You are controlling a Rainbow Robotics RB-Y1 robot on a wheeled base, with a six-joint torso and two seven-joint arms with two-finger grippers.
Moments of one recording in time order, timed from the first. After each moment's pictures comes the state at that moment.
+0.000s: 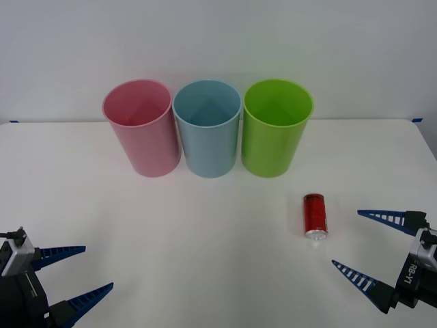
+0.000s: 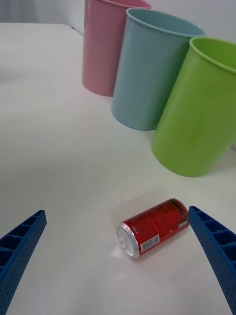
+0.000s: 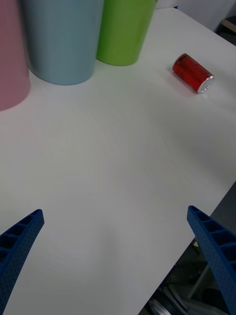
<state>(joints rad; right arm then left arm) 0.44 -0.43 -0.37 -2.08 1.48 -1.13 -0.01 0.55 0.48 0.37 -2.13 -1.54 -1.18 0.52</state>
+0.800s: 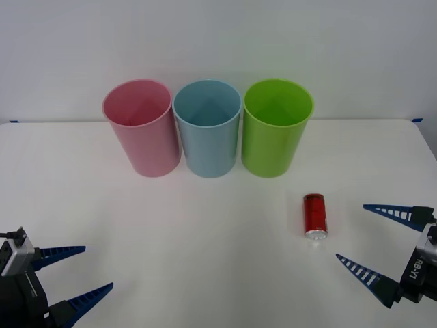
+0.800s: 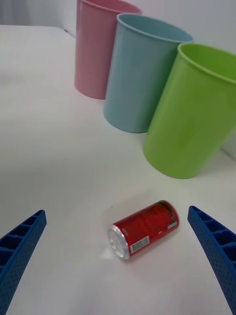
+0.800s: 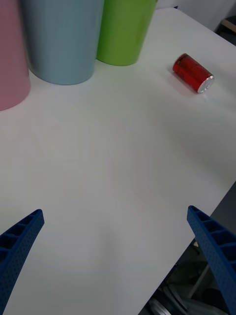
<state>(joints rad) 0.44 -0.42 -0.40 -2.08 1.48 -1.13 -0.01 0.55 0.48 0.37 -2.13 -1.54 -1.18 0.52</state>
